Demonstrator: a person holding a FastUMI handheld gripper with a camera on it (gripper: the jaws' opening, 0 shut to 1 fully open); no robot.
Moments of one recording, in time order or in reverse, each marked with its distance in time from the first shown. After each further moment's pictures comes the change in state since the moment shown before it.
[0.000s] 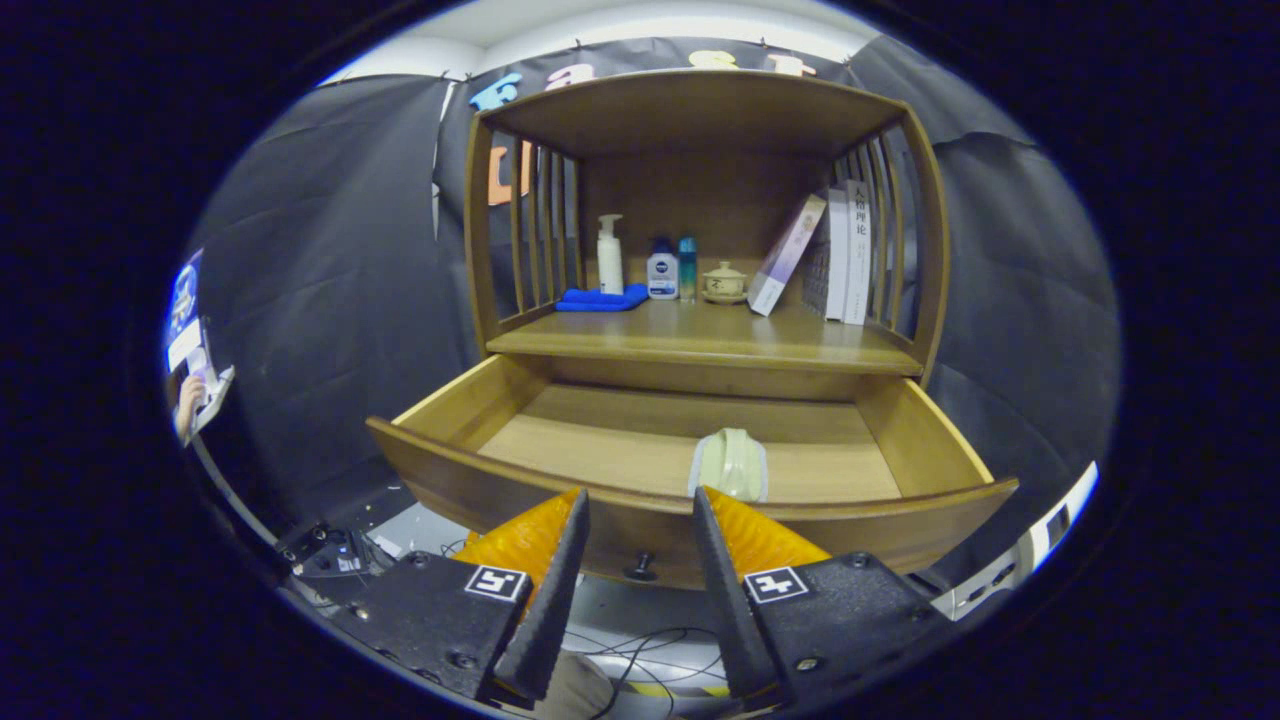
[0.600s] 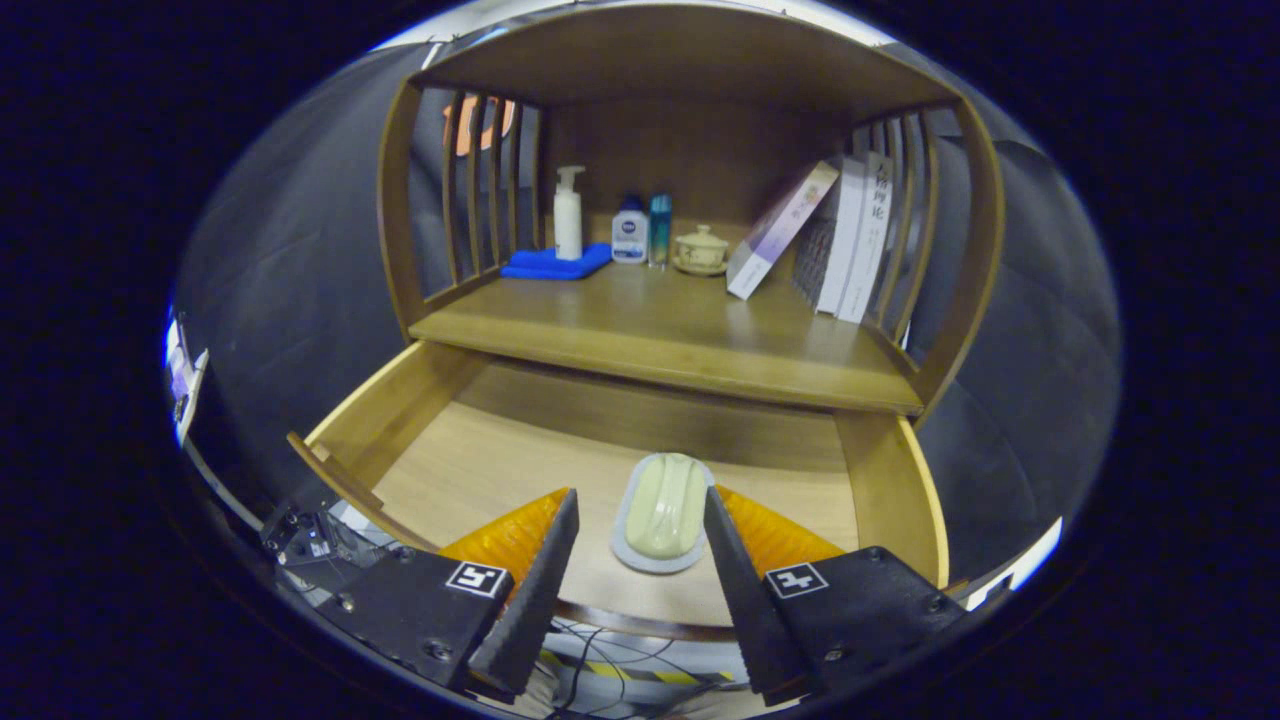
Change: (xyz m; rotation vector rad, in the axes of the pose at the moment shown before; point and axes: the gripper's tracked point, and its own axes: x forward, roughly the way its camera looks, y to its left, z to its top) arm 0.076 -0.052 0.029 -0.057 0.245 -0.043
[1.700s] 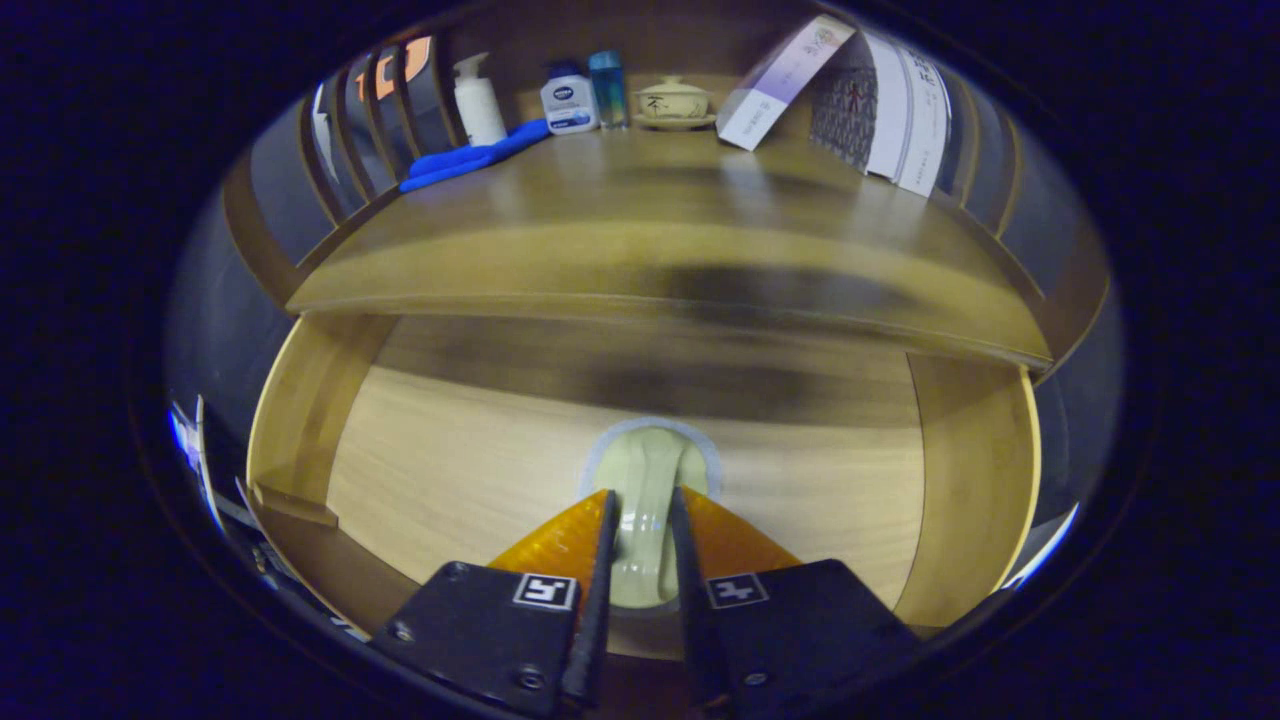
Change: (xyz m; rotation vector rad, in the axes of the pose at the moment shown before) arm 0.093 -0.033 -0.022 0.122 0.352 -0.019
